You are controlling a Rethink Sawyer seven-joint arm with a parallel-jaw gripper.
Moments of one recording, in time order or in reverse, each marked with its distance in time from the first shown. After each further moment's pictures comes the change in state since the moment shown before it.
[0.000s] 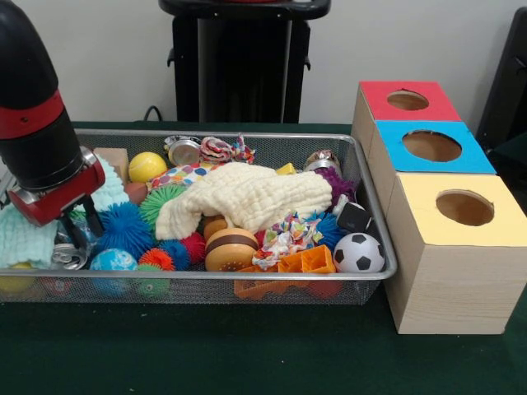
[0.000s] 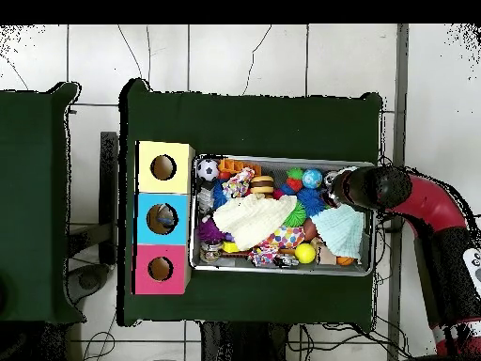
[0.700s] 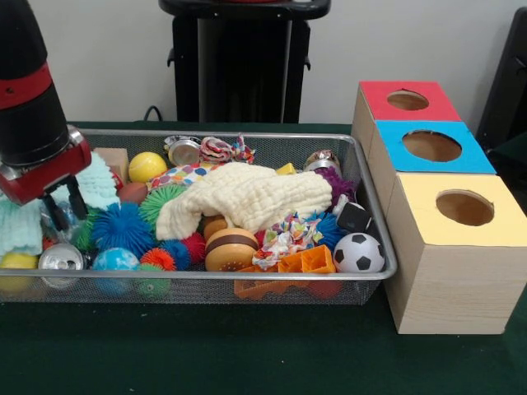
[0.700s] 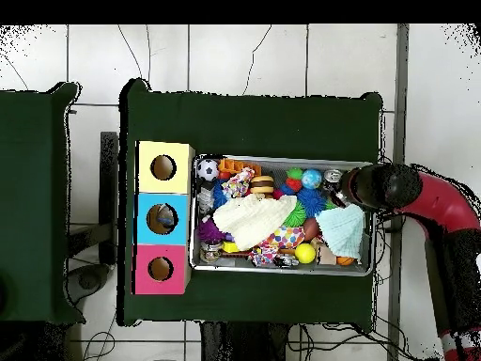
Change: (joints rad) arm 0.034 -0.082 -0.062 0.019 0.048 0.000 0.000
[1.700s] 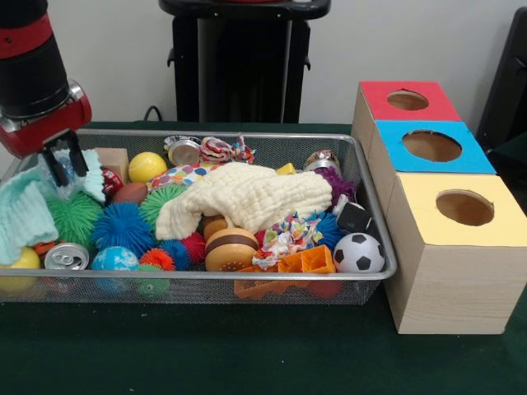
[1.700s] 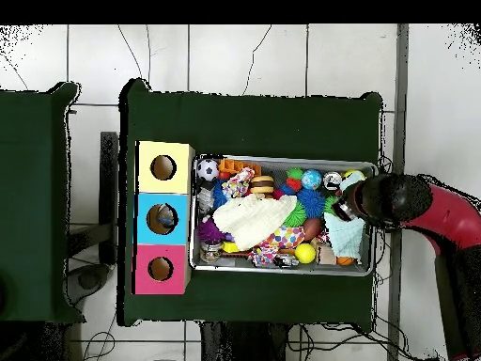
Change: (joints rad) arm 0.026 -0.118 -0.094 0.112 0.094 -0.002 0.001
